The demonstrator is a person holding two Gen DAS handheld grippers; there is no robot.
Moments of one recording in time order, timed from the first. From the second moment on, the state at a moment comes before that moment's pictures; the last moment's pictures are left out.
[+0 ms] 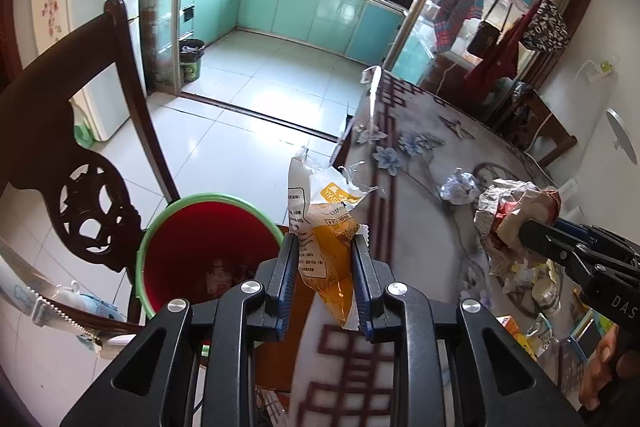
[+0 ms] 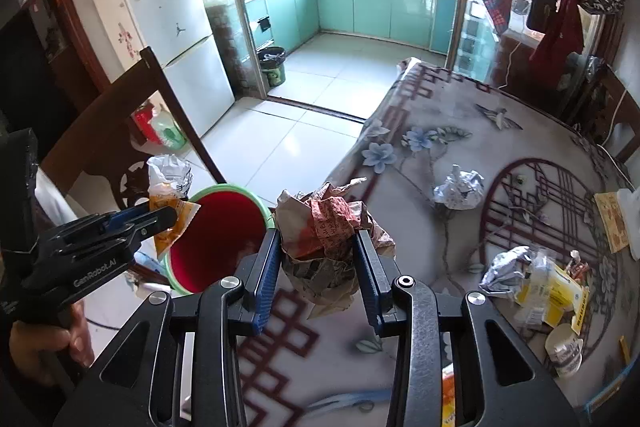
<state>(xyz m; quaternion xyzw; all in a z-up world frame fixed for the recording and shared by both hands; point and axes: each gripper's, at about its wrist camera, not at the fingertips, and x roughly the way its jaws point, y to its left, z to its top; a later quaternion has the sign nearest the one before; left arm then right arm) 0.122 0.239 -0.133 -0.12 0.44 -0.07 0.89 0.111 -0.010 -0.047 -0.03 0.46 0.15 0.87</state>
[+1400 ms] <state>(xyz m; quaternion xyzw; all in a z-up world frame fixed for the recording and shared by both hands) 0.123 0.340 -0.183 -0.16 0.47 0.03 0.87 0.139 0.105 -0.090 -0.04 0.49 0.29 0.82</state>
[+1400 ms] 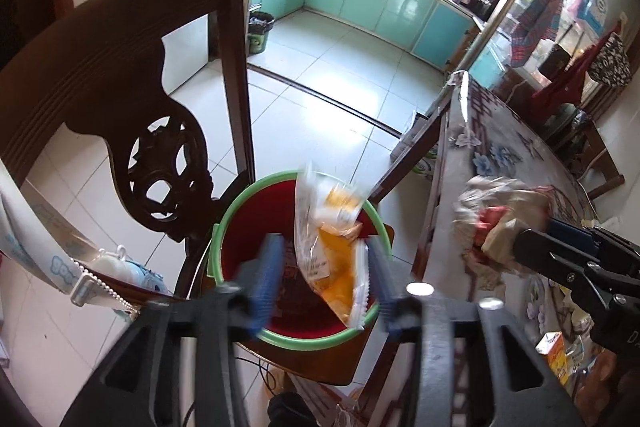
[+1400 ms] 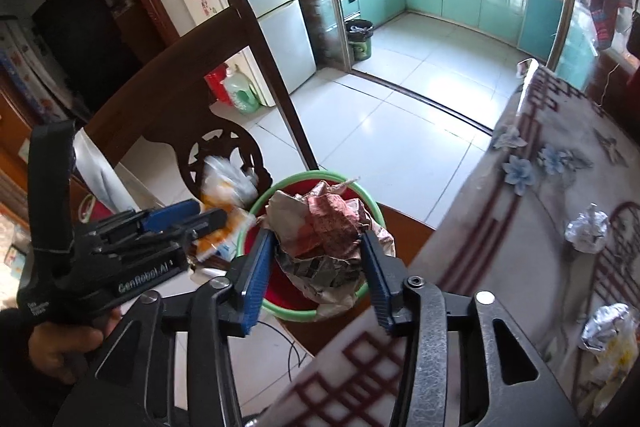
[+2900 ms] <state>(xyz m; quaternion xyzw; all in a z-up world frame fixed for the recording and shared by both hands) 0.062 -0.064 -0.232 -0.14 0.65 -0.19 0.72 0.032 -0.288 -0.154 0.09 0.59 0.02 0.80</state>
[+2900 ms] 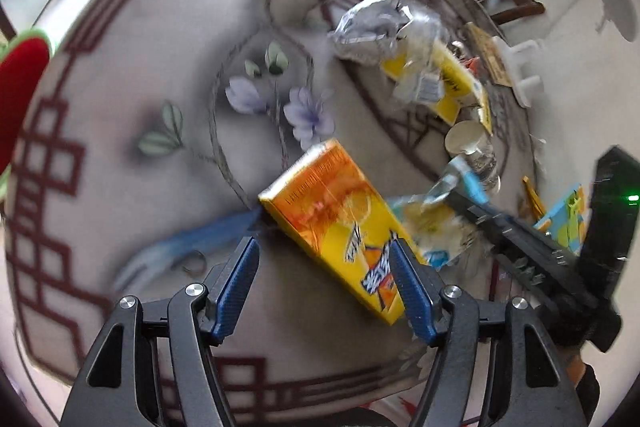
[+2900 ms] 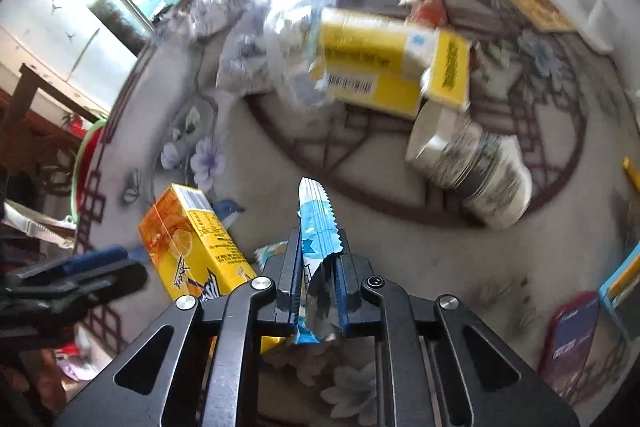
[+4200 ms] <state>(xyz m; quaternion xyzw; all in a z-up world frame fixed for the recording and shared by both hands) 0.116 -0.145 -0.255 -0.06 0.62 -0.16 0.77 0.024 -0.310 -0.118 0.07 0.54 0.00 0.84</state>
